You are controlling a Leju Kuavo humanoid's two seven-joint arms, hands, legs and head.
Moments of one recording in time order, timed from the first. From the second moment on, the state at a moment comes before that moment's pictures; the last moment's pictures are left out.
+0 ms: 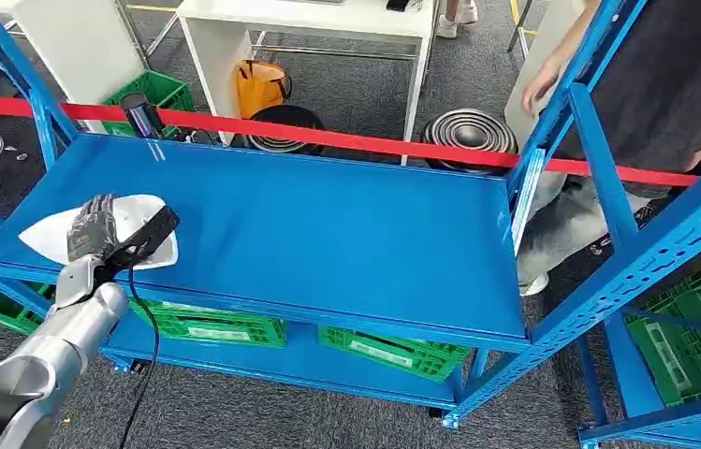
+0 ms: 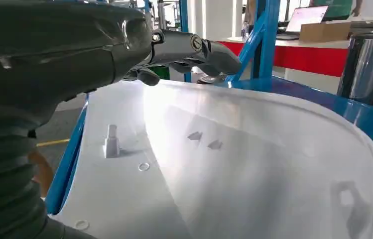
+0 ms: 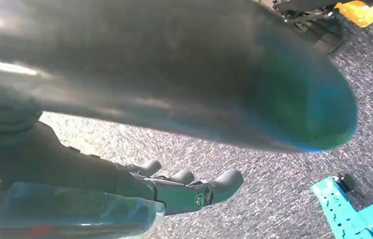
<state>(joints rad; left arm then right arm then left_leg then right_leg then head) -0.70 0.25 -0.25 -0.35 -0.92 0.37 0.13 -0.05 -0.40 1.29 -0.45 -0.47 -0.25 -0.07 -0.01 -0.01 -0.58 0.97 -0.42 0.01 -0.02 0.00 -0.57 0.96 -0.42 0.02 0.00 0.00</state>
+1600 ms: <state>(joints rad) -0.71 0.22 -0.27 -0.35 -0.91 0.24 0.05 -0.04 -0.40 1.30 -0.44 -0.48 -0.24 -0.08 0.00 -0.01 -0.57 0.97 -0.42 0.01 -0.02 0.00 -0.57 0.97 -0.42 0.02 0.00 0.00</state>
